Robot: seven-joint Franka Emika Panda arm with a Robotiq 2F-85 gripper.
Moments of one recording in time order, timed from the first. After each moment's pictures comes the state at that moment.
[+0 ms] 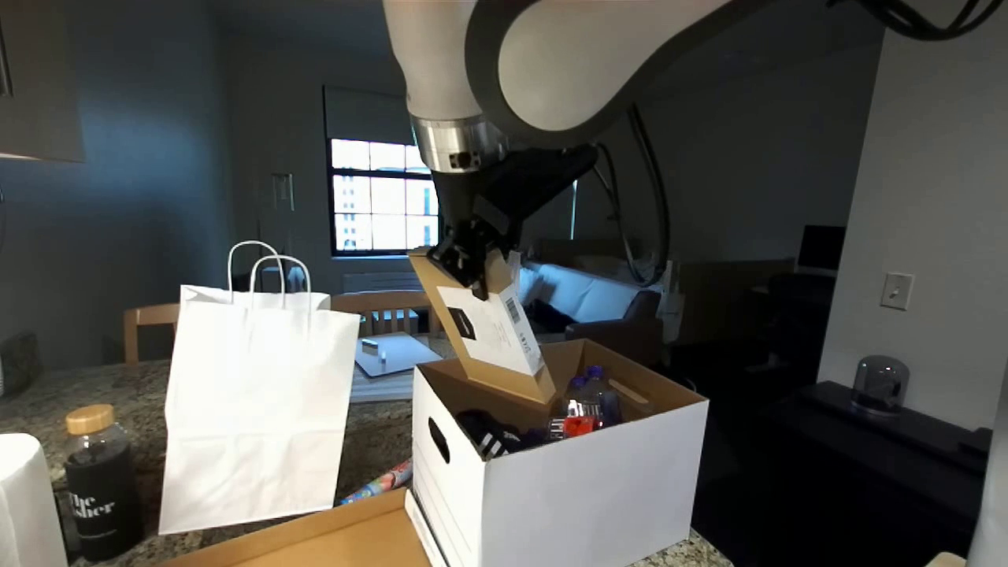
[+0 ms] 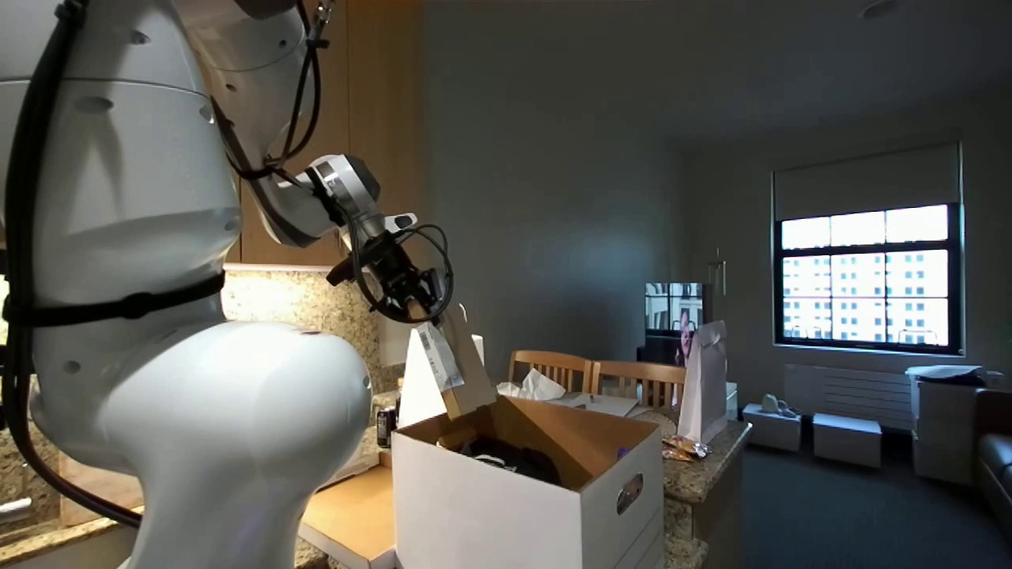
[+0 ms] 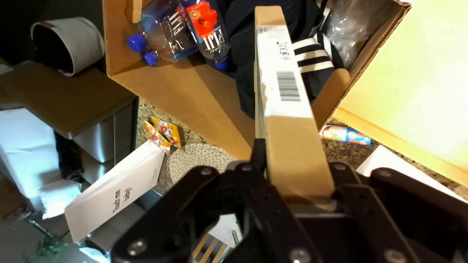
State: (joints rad) arm 0.28 -0.30 0.44 -2.25 -0.51 2.03 0.59
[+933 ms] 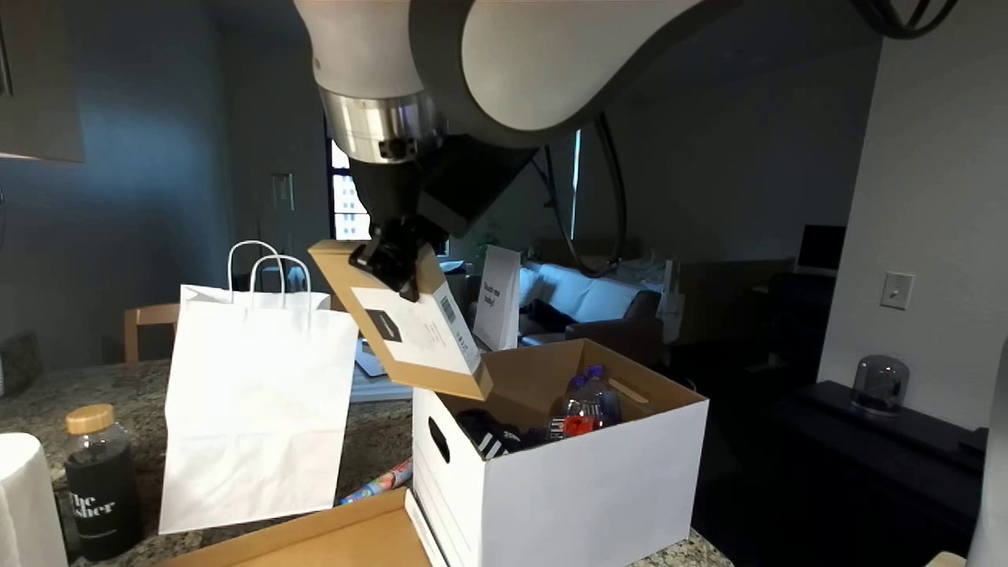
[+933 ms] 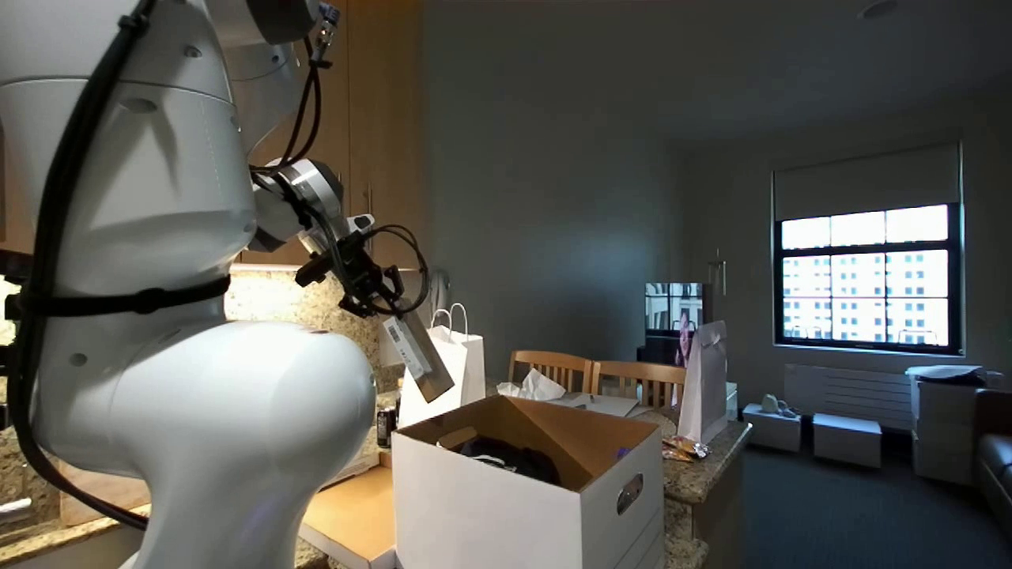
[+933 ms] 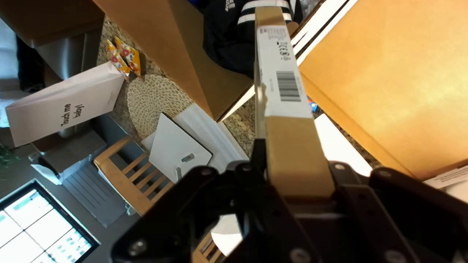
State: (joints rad) arm 0.35 -0.21 0.53 -2.17 -0.61 2.08 0.53
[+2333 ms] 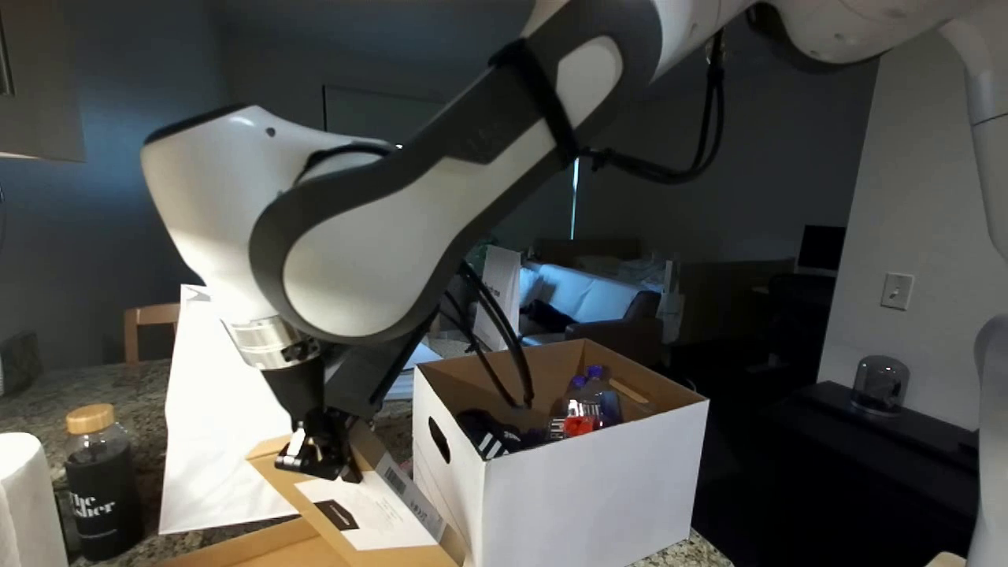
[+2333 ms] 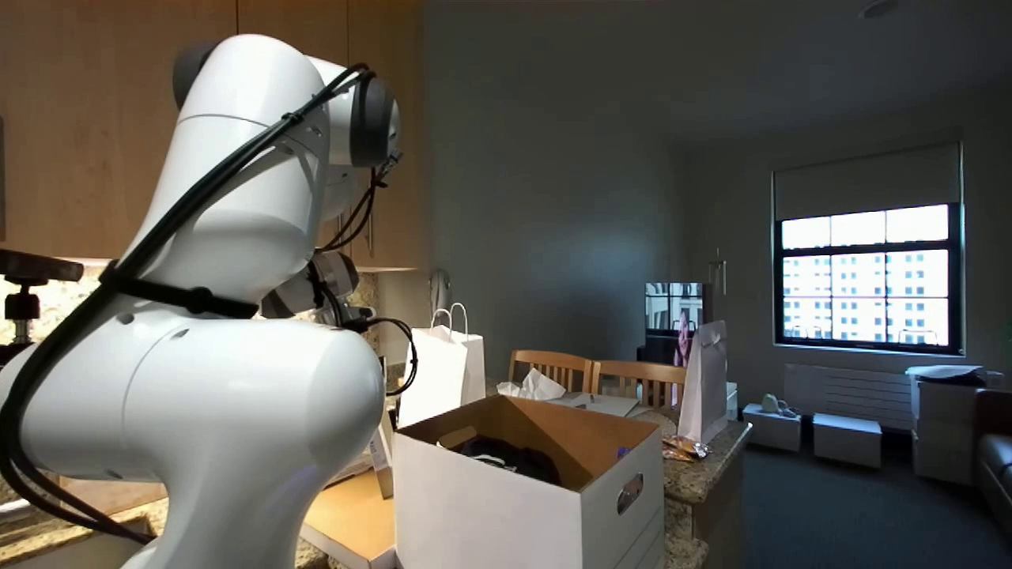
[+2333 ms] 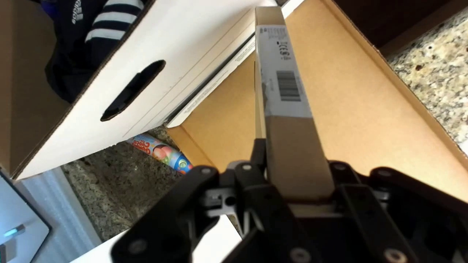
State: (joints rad) arm 0.53 0.29 0.41 -1.97 -0.58 2.08 0.46
